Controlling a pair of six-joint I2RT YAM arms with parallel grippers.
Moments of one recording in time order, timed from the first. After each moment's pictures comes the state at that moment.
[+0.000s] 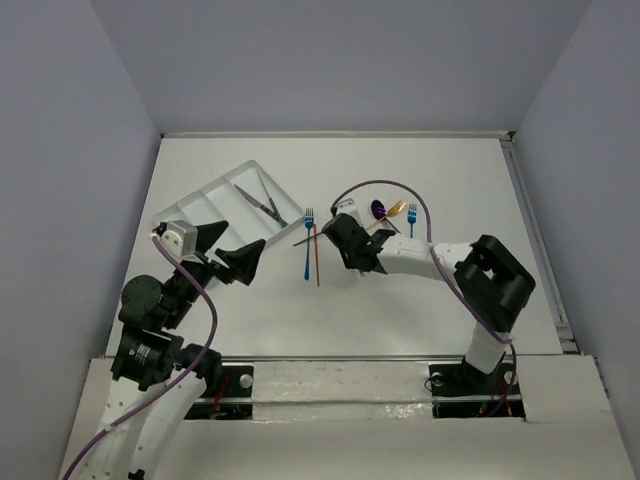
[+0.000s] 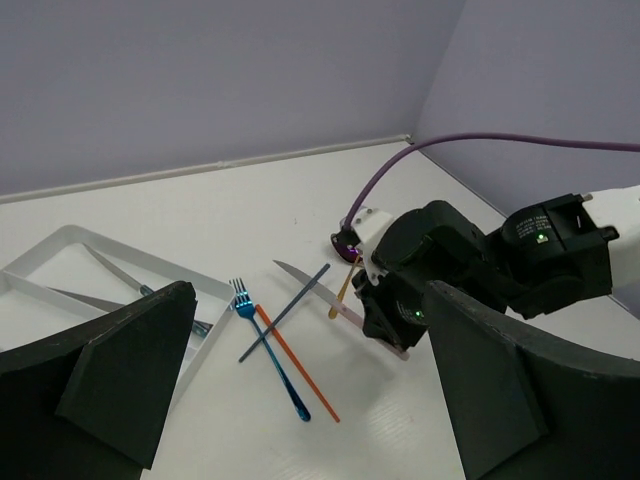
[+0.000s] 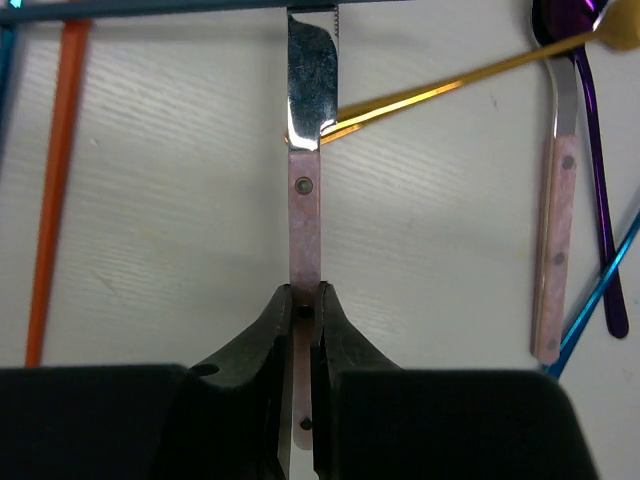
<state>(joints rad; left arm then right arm) -0.34 0.35 0.67 -0.17 0.23 -0.25 0.85 1.80 1.16 -0.31 0.50 0.35</state>
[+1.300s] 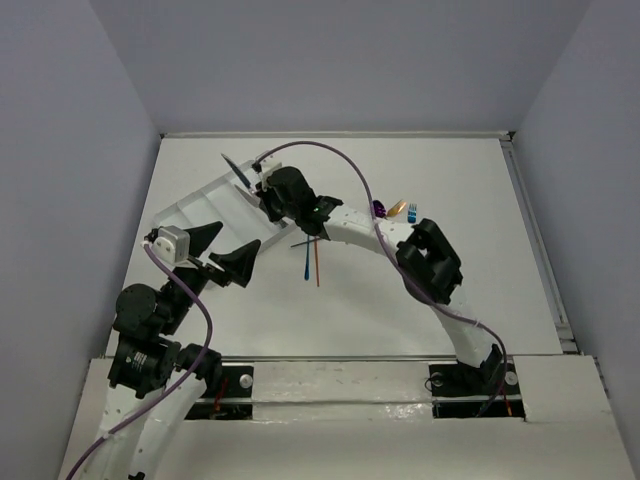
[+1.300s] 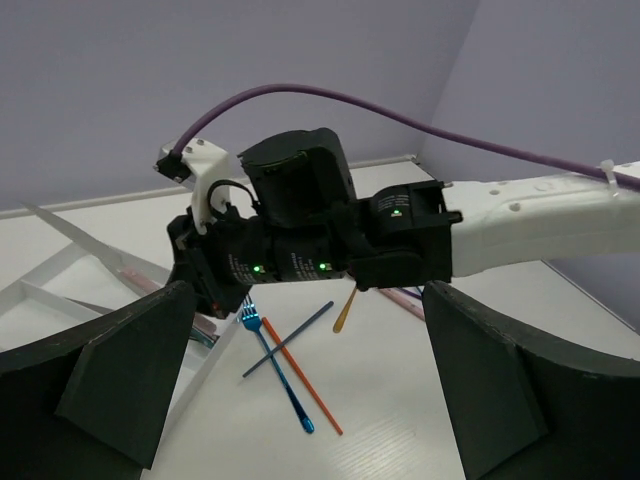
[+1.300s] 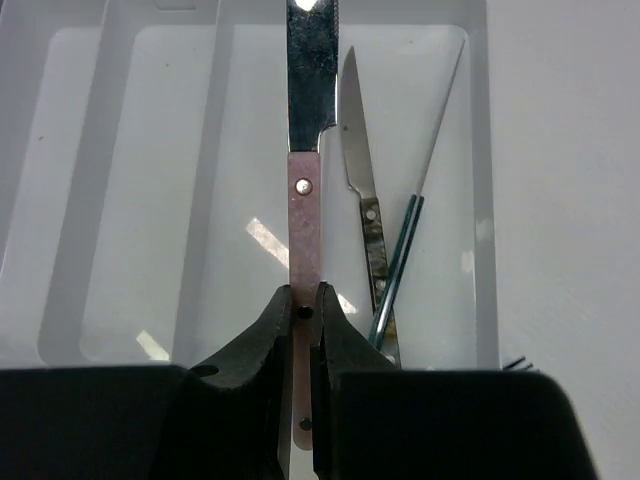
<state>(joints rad) -0.35 0.30 0.67 -0.18 0.19 -0.25 0.88 2.21 1.82 -0.03 0.13 0.11</state>
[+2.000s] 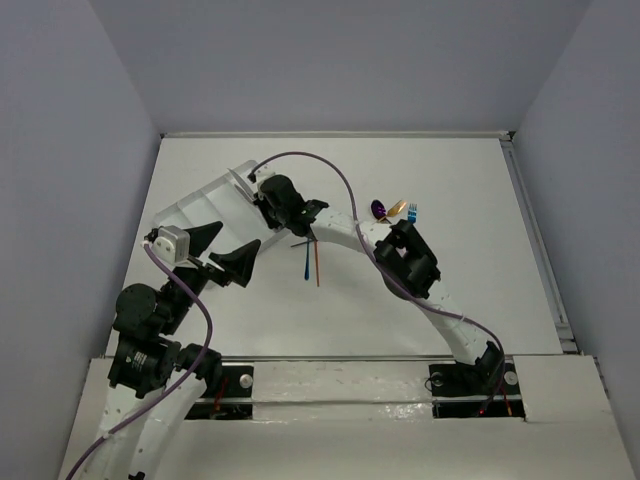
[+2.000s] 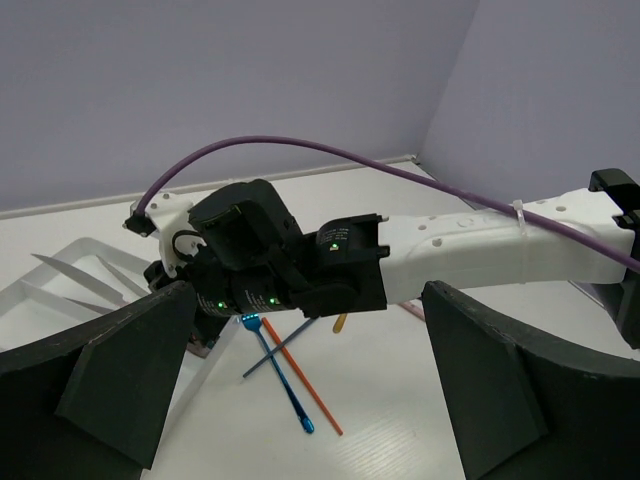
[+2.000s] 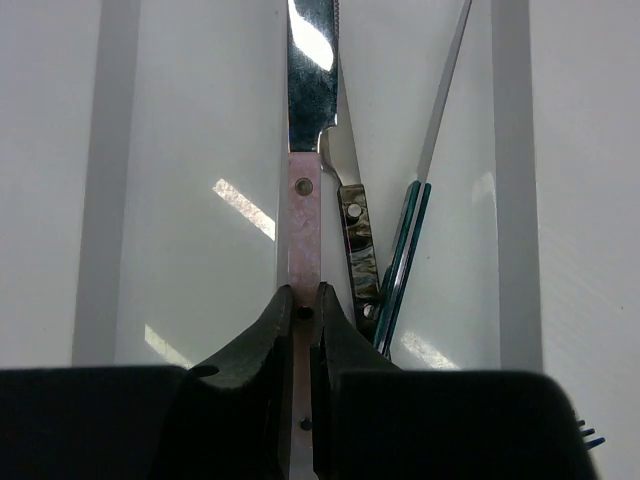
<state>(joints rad) -0.35 0.30 0.67 -0.18 0.19 -0.25 0.88 2.47 2.08 -0.14 0.17 0.10</state>
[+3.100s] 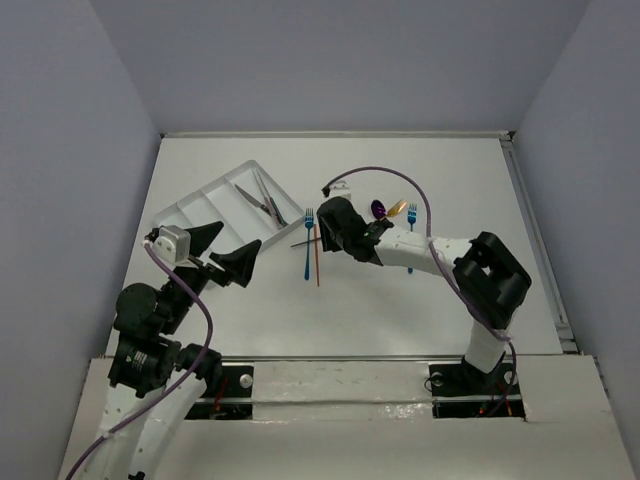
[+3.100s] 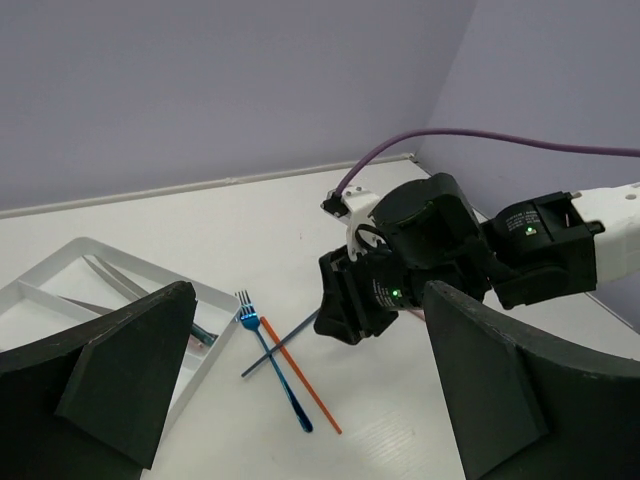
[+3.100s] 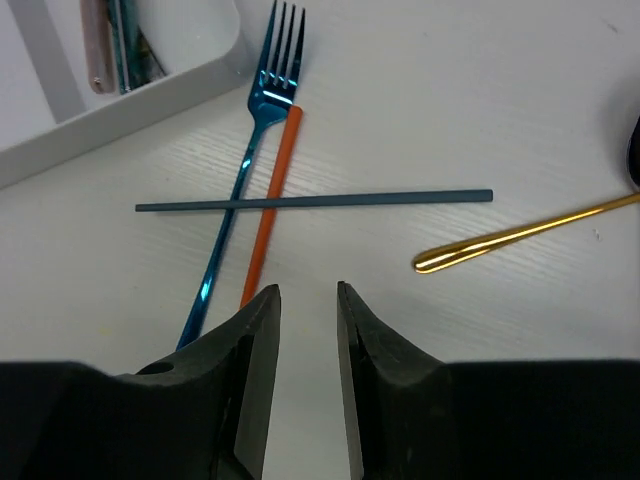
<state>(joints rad) -0.35 0.30 0.67 -0.18 0.19 -0.25 0.85 1.81 1.23 -0.14 0.37 0.40</state>
